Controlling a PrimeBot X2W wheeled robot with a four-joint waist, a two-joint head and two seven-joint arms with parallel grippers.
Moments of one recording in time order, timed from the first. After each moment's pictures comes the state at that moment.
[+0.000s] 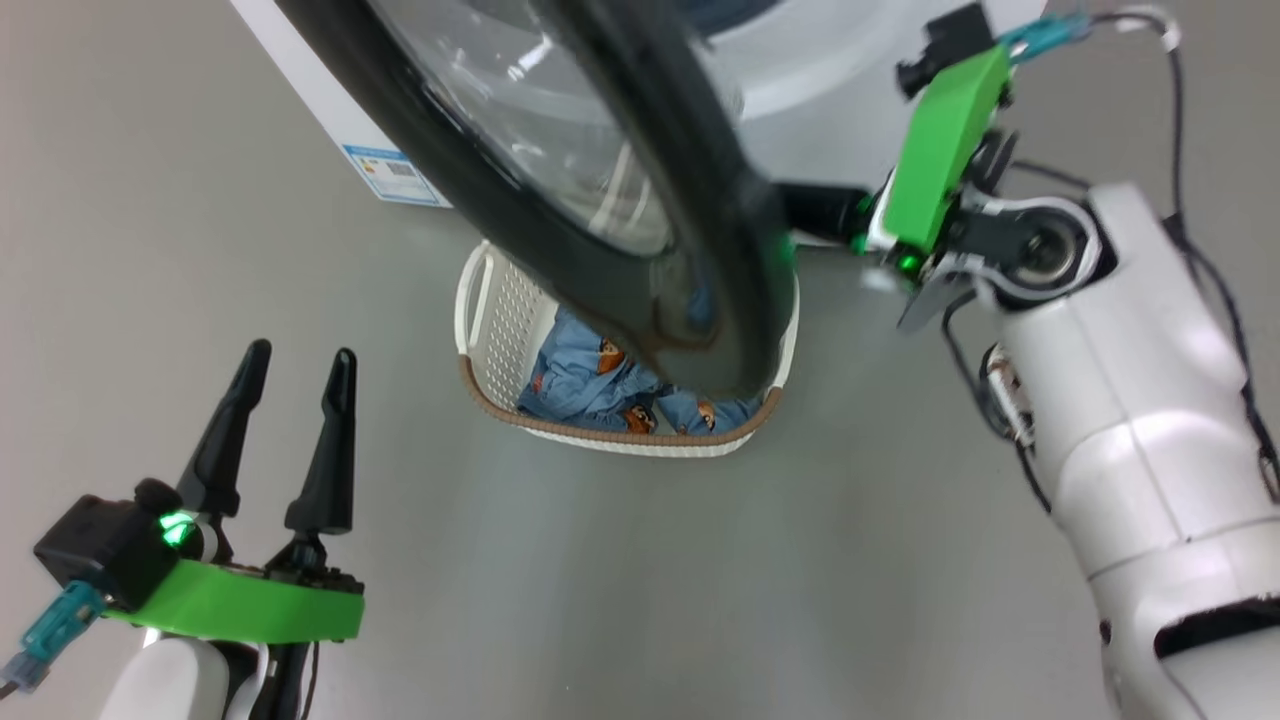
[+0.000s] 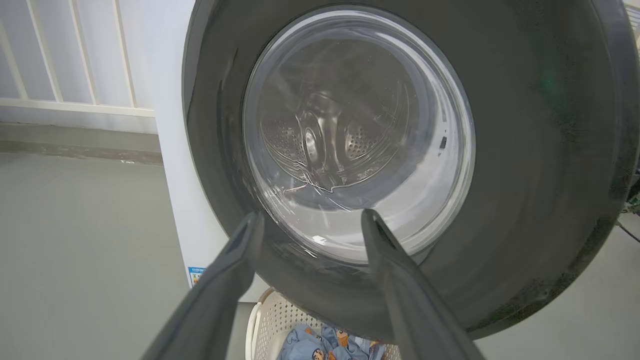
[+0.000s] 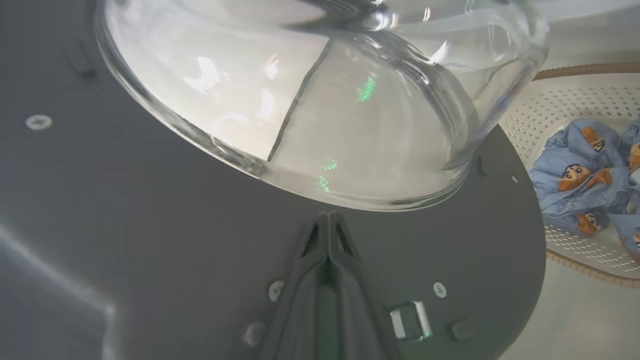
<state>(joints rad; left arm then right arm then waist) -0.25 0.22 -0.22 0.04 -0.49 -0.13 -0.25 -1.06 -0.09 0.18 0.75 1.28 0.13 0.89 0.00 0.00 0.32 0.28</state>
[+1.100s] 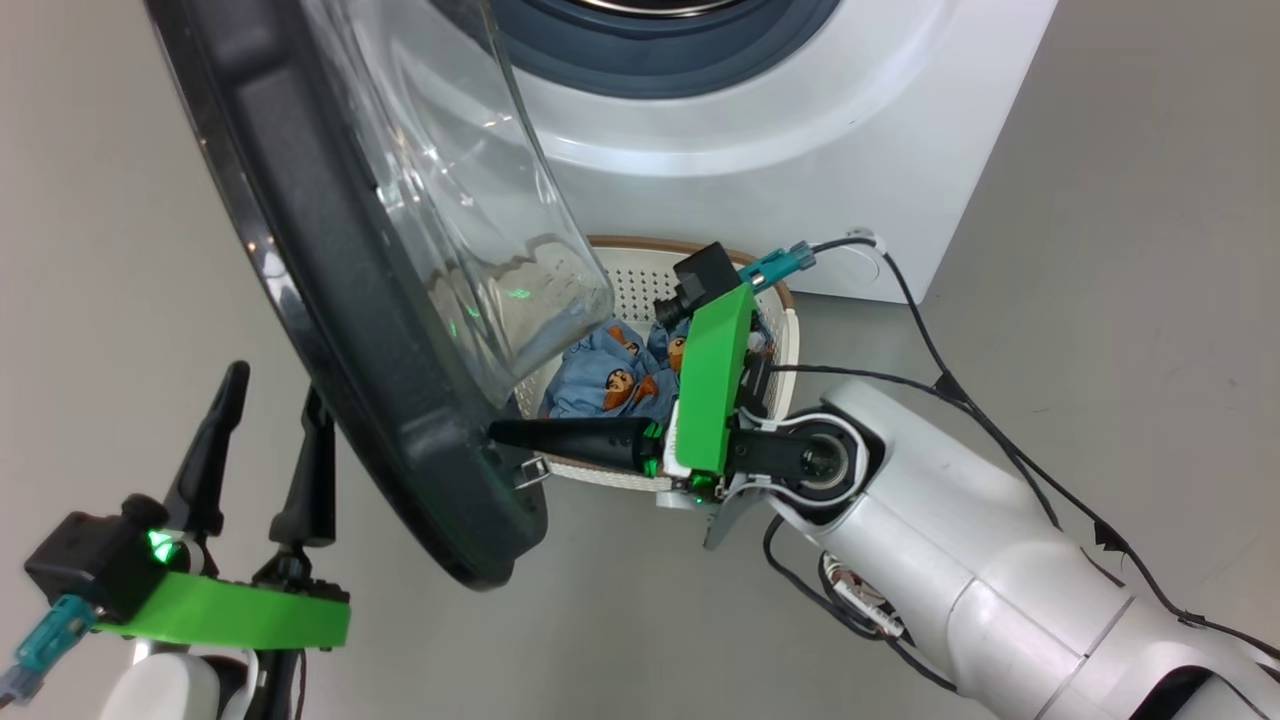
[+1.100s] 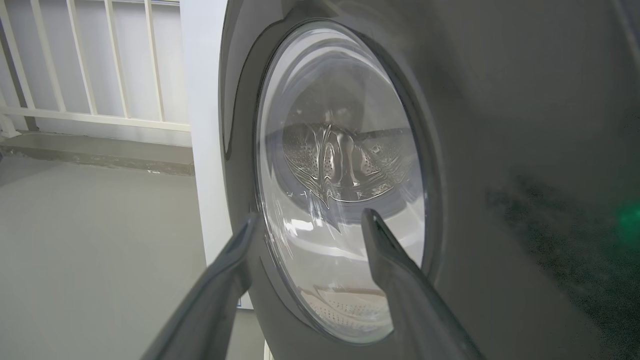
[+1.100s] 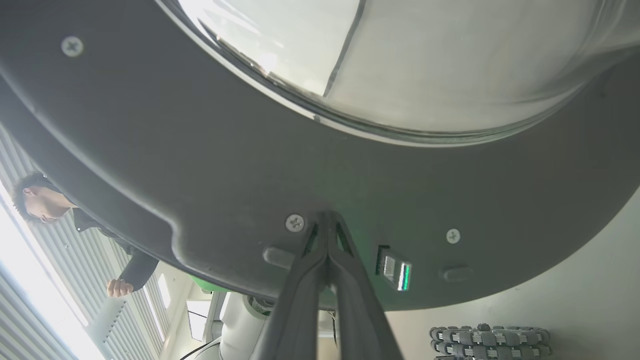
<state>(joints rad) -0.22 0.20 -0.17 0.07 -0.47 -0.13 -0.25 -0.93 -0.09 0.89 0.61 1.87 0.13 0.62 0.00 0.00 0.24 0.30</state>
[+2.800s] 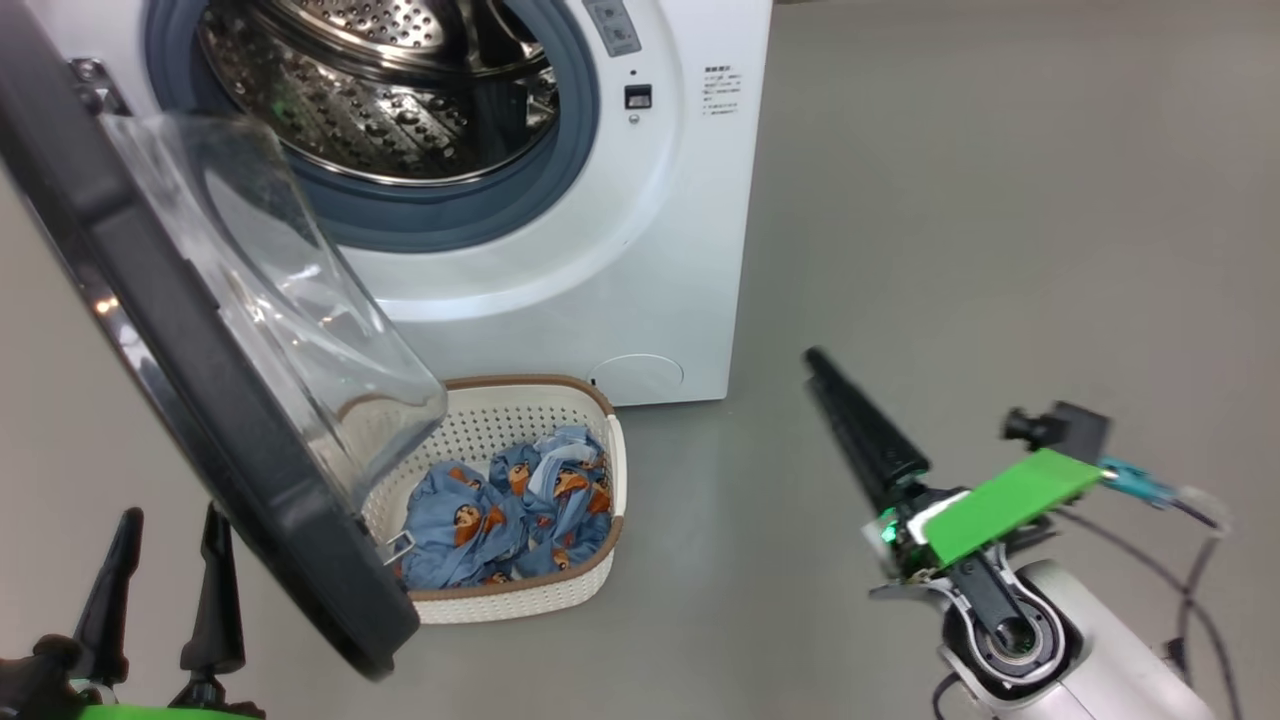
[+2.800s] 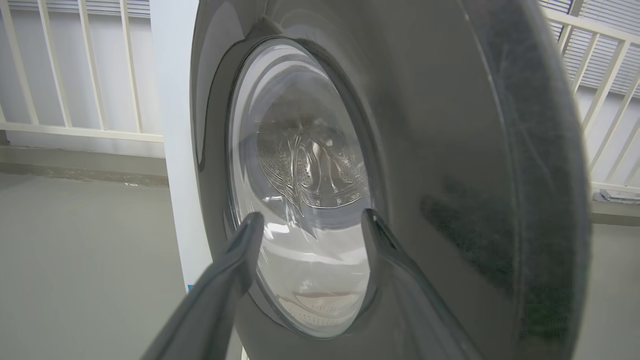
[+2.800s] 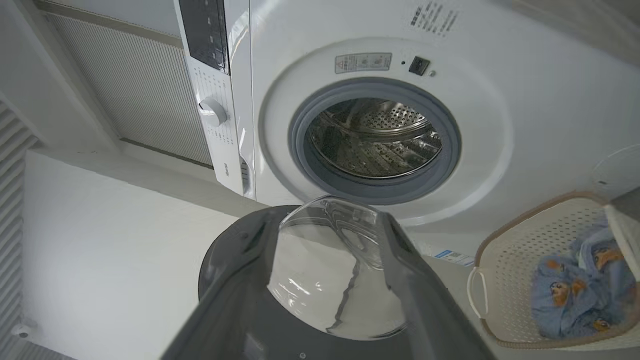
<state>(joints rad) 0.00 0.18 0.03 0.07 -0.39 -0.13 -0.25 -0.40 -0.27 0.55 0.19 1.75 0.13 -0.05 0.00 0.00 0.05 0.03</state>
